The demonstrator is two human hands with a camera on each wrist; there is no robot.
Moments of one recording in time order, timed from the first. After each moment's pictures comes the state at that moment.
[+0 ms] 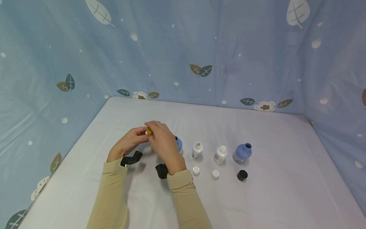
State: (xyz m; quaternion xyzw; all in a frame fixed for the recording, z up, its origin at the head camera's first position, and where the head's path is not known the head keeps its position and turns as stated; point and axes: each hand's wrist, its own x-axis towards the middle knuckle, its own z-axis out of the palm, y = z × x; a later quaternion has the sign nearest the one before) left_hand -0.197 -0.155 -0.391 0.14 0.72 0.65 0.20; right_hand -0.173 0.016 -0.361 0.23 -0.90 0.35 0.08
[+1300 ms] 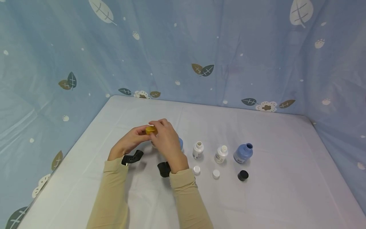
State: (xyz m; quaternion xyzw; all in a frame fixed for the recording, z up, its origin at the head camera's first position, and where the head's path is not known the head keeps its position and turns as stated) left_hand -0.209 -0.160 -0.413 0.15 0.71 0.65 0.19; right_hand -0.172 0.022 -0.359 0.20 -0.90 0.37 0.08
